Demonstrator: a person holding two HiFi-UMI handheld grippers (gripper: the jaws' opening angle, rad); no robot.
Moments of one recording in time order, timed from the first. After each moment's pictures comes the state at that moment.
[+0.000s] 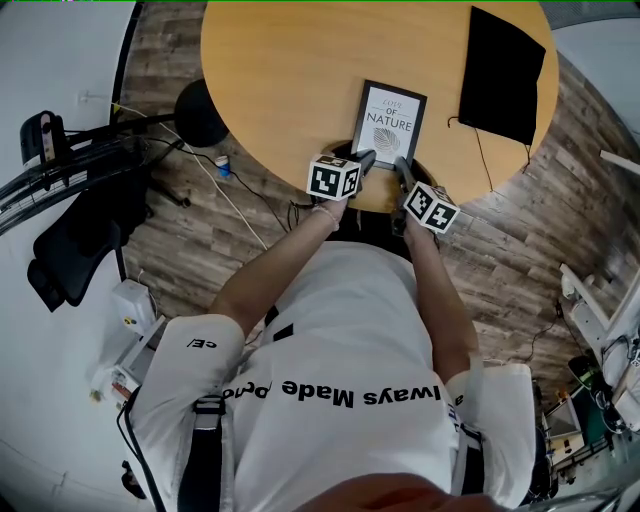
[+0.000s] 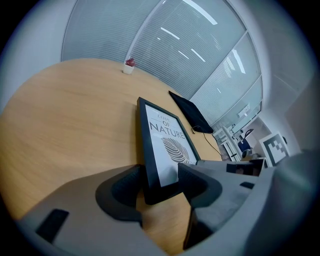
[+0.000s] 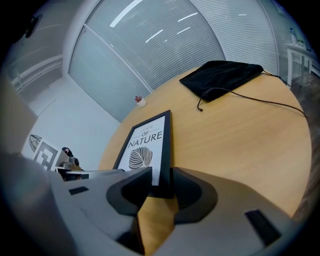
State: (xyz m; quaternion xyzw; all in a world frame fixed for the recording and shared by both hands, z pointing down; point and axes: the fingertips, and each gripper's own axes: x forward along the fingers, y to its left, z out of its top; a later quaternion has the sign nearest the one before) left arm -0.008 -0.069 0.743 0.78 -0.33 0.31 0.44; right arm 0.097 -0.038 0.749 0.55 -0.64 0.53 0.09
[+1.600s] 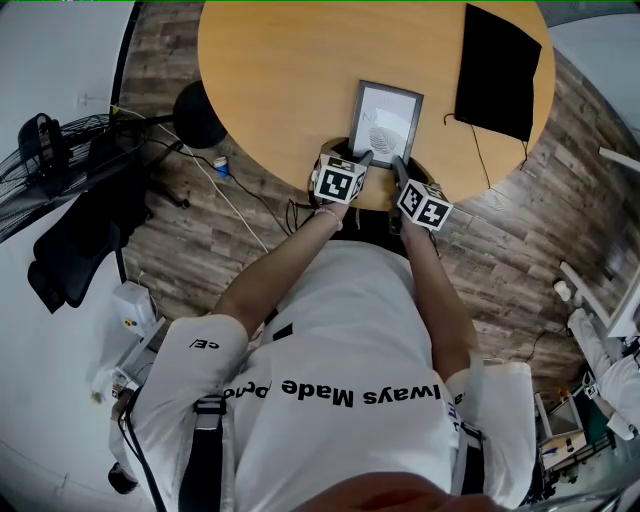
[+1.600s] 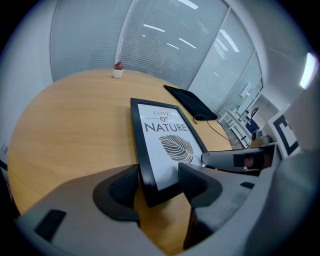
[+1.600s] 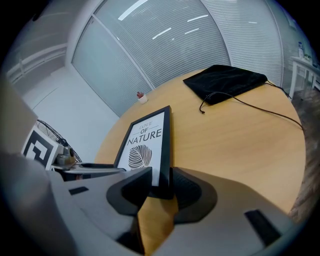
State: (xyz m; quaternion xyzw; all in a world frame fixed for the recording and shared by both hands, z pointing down) left arm -0.005 -0.067 0.748 0.78 -0.34 0.38 0.36; right arm 0.098 -0.035 0.750 0.56 -0.64 0.50 0.14
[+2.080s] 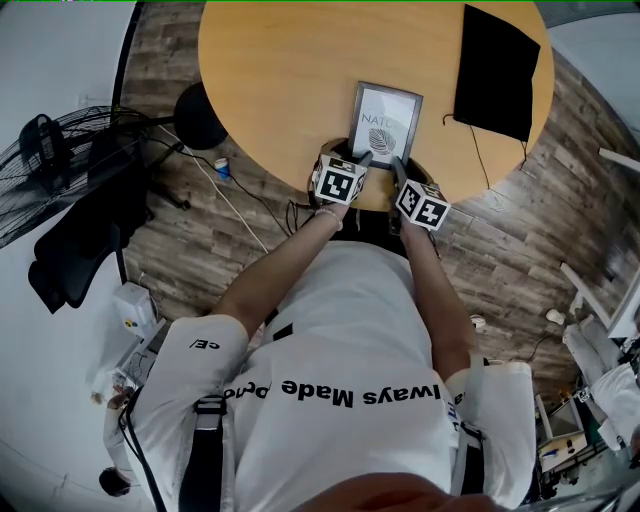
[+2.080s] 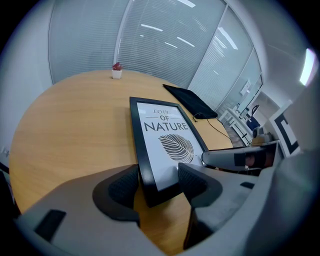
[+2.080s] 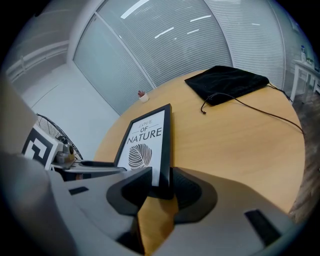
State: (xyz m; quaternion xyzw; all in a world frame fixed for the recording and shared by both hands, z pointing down) left arm -0.004 -0.067 0.750 0.79 -0.34 0.38 0.35; right arm 0.098 -0.035 0.750 0.56 -0.65 0.50 0.15
